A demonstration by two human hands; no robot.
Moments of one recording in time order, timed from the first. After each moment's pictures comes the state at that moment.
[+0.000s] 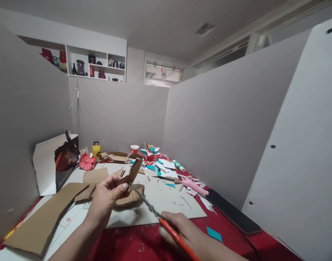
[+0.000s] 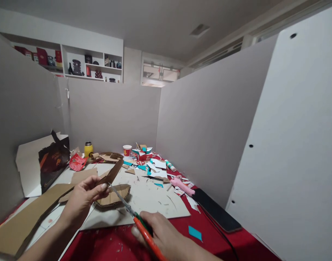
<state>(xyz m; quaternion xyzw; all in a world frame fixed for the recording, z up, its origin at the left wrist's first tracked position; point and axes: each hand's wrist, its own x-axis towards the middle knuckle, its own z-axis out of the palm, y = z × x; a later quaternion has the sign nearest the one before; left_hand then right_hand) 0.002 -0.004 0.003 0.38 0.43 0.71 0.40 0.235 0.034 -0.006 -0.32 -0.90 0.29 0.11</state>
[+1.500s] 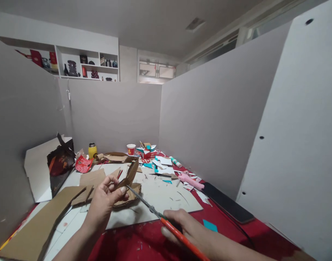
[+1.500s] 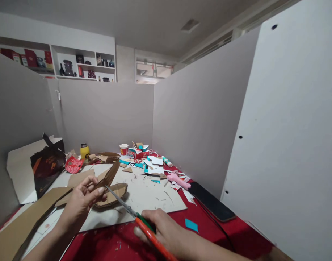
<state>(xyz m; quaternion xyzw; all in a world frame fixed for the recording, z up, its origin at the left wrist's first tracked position) 0.002 0.001 -0.008 0.44 0.41 0.68 0.42 0.252 0.049 -0.018 -0.29 -0.88 0.35 0.12</state>
